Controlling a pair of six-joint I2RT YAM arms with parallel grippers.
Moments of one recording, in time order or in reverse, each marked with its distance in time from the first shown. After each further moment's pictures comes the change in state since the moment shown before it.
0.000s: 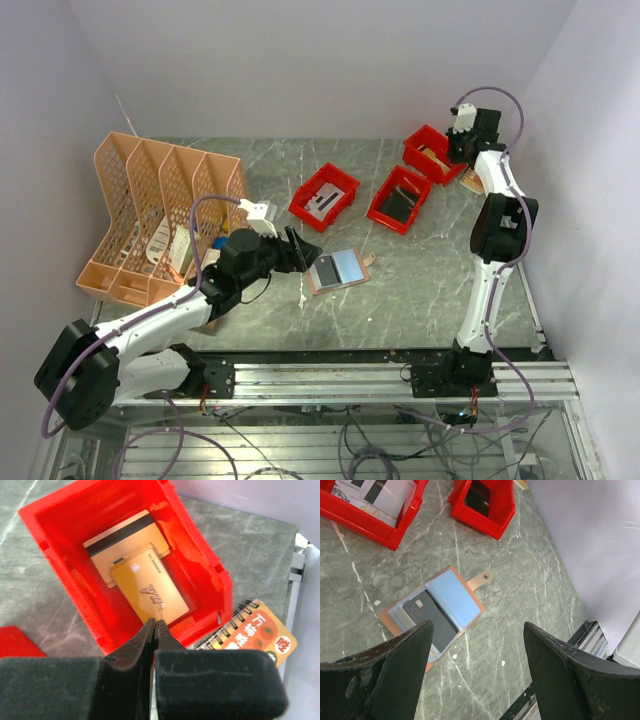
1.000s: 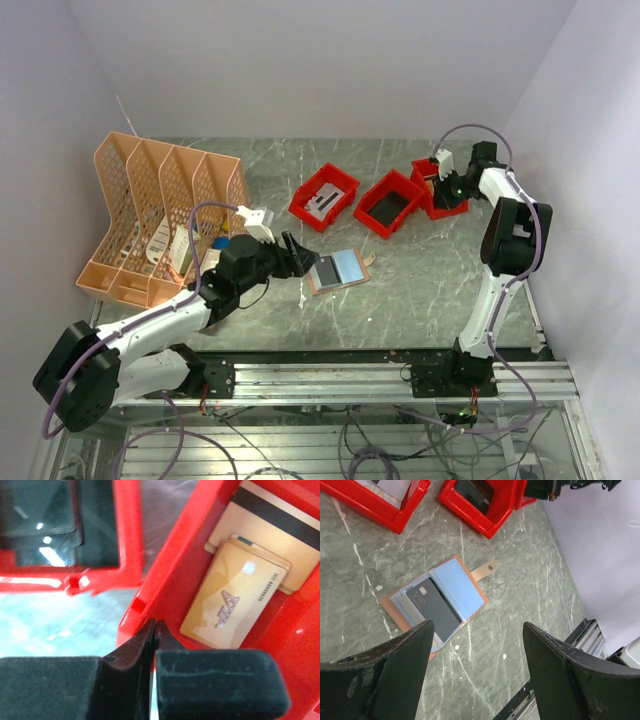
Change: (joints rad) left arm 0.003 -0.006 -0.052 0.018 0.005 -0.039; right arm -0.031 -0.177 -0.371 -0.286 -0.326 -0.515
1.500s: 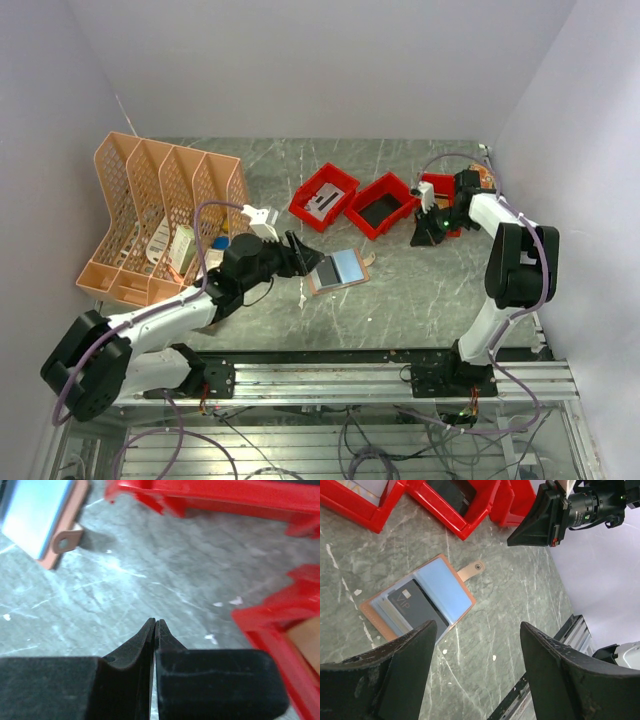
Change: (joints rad) left arm 0.000 0.047 -0.007 0.084 0.053 -0.029; right arm 0.089 -0.372 -0.493 -0.064 -0.117 0.028
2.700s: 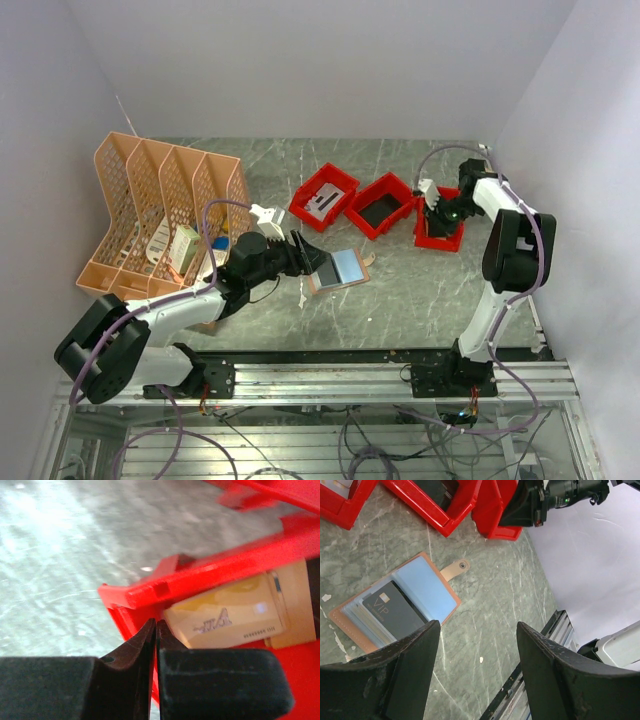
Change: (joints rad) left arm 0.000 0.124 0.003 0.147 0.082 -0.060; right arm -0.029 0.148 0.220 -0.153 0.207 -0.317
